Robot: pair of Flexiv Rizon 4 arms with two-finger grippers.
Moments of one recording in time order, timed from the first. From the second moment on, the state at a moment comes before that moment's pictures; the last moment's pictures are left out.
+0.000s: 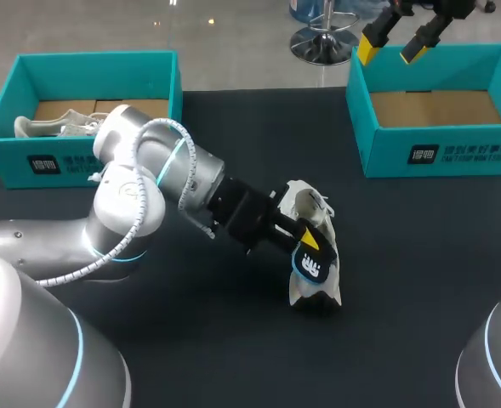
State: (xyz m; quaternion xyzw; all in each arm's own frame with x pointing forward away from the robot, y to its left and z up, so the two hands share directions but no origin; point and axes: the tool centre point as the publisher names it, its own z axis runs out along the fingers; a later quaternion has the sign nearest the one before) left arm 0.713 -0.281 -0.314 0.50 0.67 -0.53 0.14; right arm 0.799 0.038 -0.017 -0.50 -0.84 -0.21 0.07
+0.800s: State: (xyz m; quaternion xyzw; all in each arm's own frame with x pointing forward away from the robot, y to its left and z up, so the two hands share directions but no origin) left arm 0.743 -0.273 -0.333 0.52 0.66 -0.50 0.22; right arm 0.799 0.038 -0.017 -0.50 -0.84 -0.21 0.07
